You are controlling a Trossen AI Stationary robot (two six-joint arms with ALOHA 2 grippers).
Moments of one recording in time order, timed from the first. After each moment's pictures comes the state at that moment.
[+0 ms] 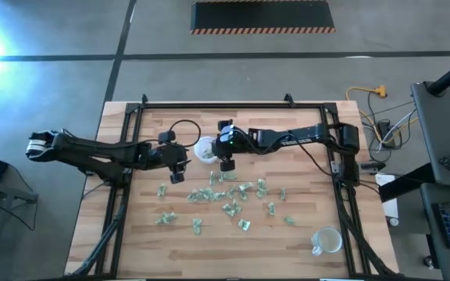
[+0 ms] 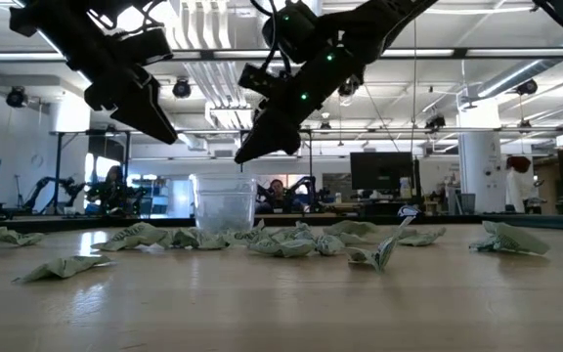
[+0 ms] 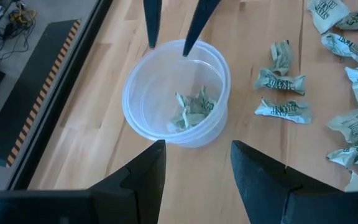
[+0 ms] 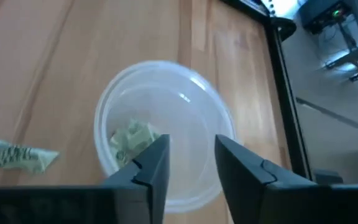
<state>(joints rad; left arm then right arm) -0.02 1.03 0.66 -0.41 -0.43 0.01 -0.15 1.96 1.37 -0.08 0.16 -0.45</state>
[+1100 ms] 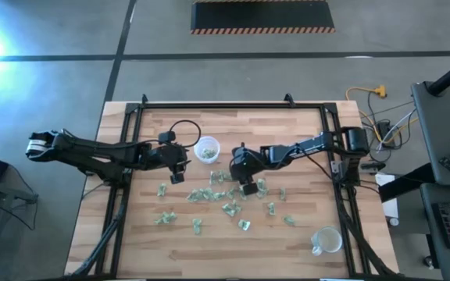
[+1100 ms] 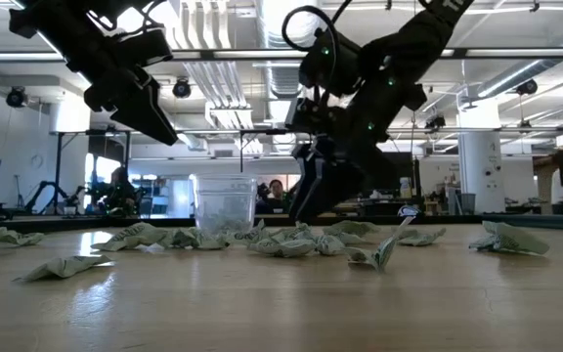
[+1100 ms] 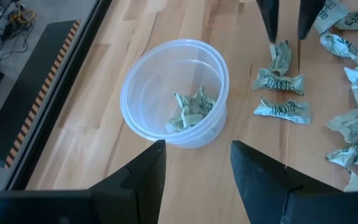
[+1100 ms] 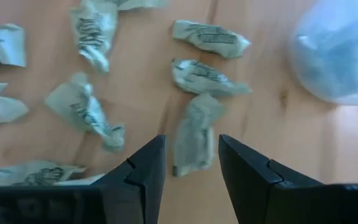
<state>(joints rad) -0.02 1.03 0.66 -0.40 -0.42 0.01 -0.06 1.88 1.04 -0.06 -0.08 -0.34</state>
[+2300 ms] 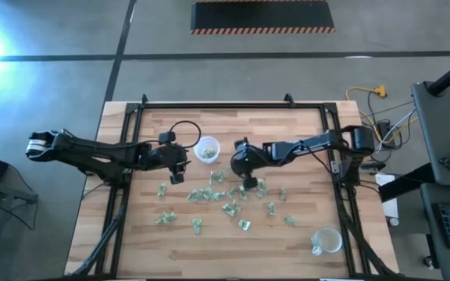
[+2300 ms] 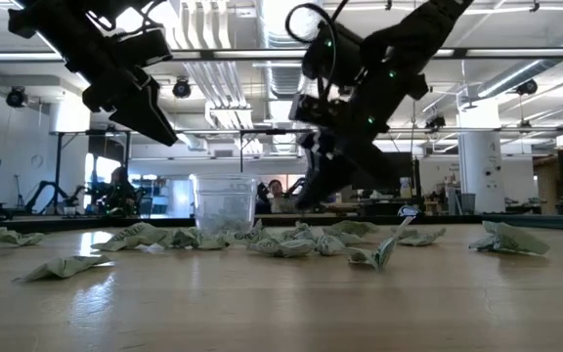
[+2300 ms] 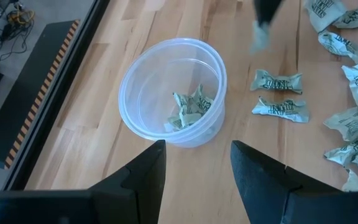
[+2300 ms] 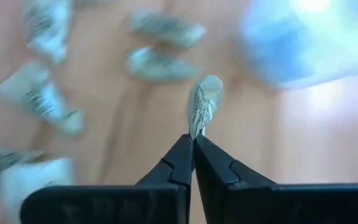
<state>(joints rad) -0.03 1.03 0.65 -0.40 -0.42 0.01 -0.08 1.83 1.04 -0.09 0.06 -0.37</state>
